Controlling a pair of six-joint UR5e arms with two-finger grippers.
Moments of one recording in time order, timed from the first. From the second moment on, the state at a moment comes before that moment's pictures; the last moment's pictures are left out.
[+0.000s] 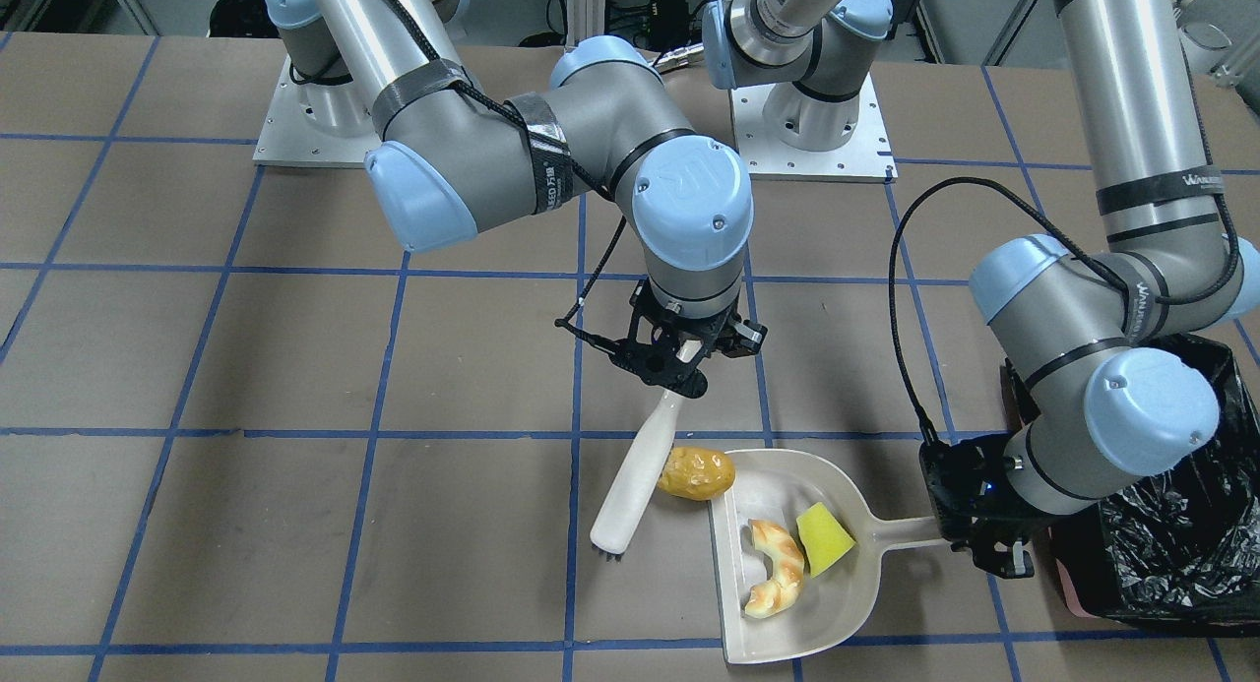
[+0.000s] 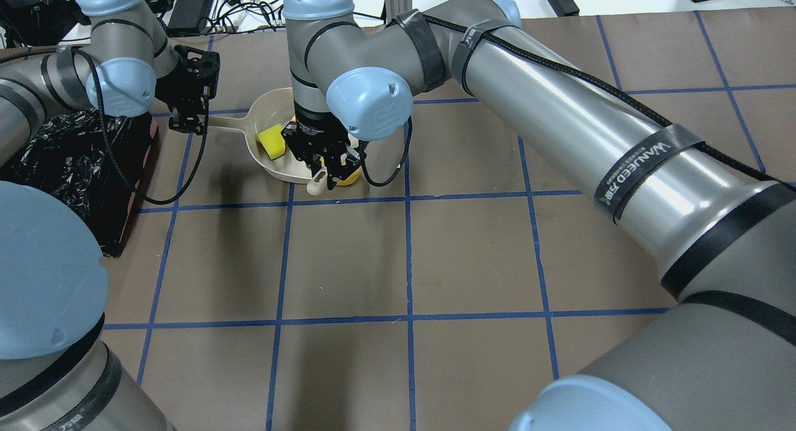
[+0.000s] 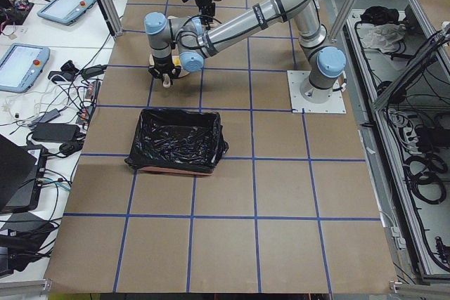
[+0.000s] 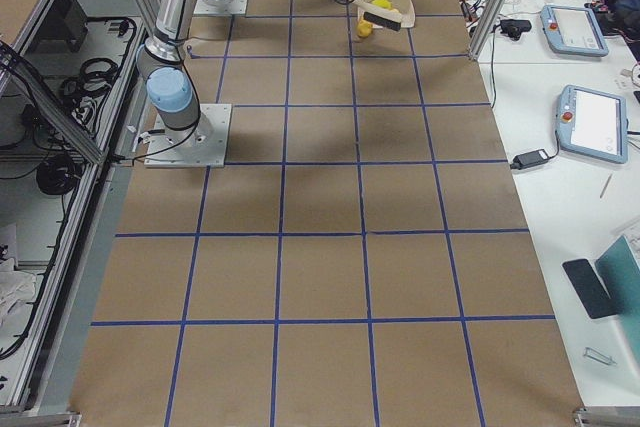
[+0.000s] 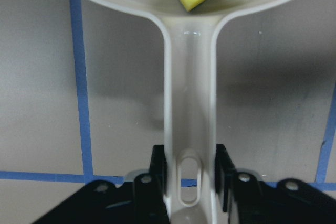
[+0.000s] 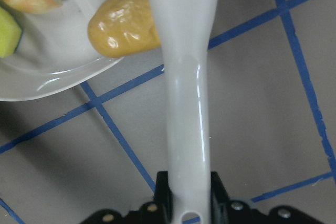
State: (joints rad) left arm -1.35 -2.12 -1.48 -1.08 1.61 1.75; right arm 2.07 -1.03 1.26 -1.71 -1.34 0.99
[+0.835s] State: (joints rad) left arm -1.35 -2.12 -1.48 -1.08 1.62 1.76; right arm 2.13 -1.11 1.43 -1.77 -1.23 1.26
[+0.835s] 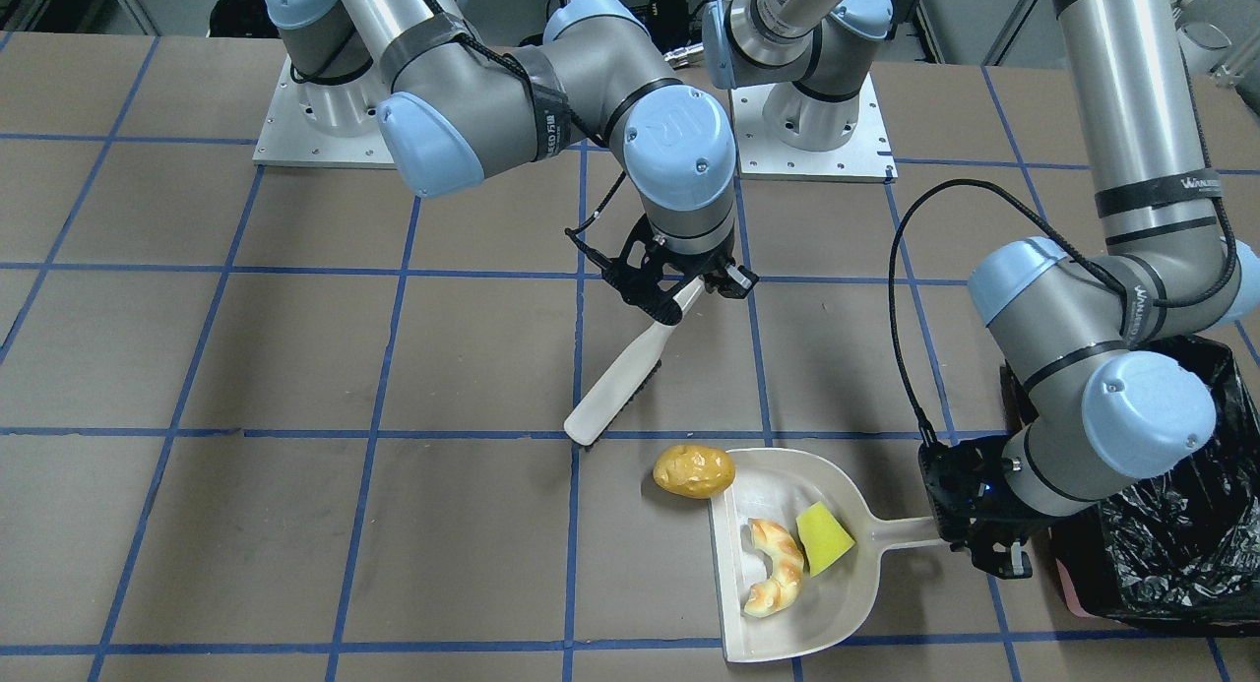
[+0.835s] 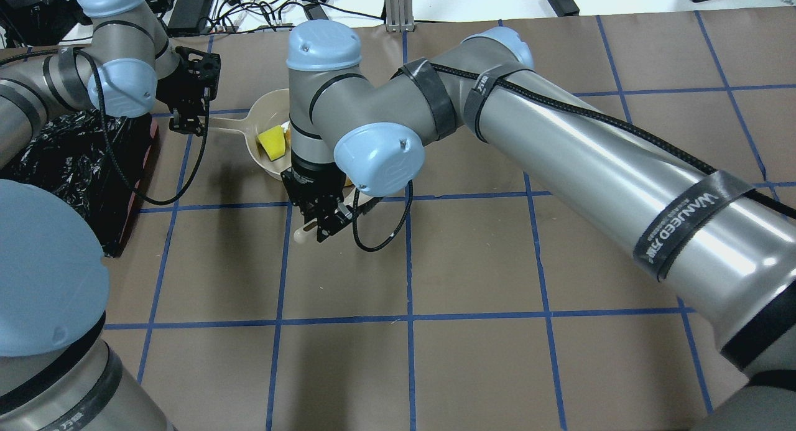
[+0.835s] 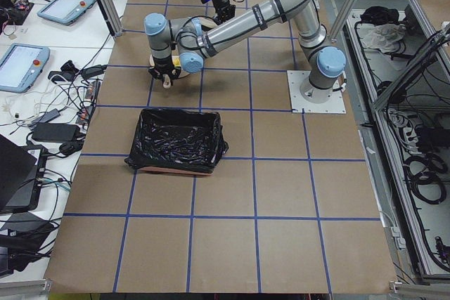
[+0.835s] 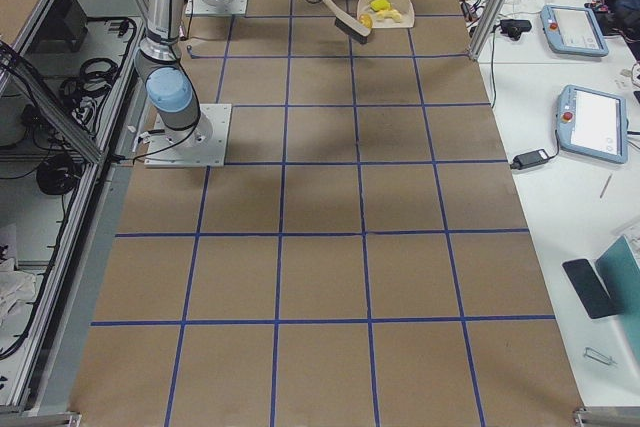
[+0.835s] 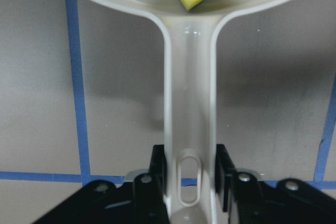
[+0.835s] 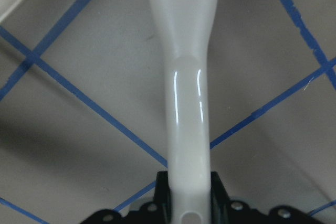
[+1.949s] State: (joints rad) left arm -1.35 -2.13 -1.48 -1.08 1.62 1.76; right arm 2.17 -1.01 1.41 -1.95 -1.20 1.25
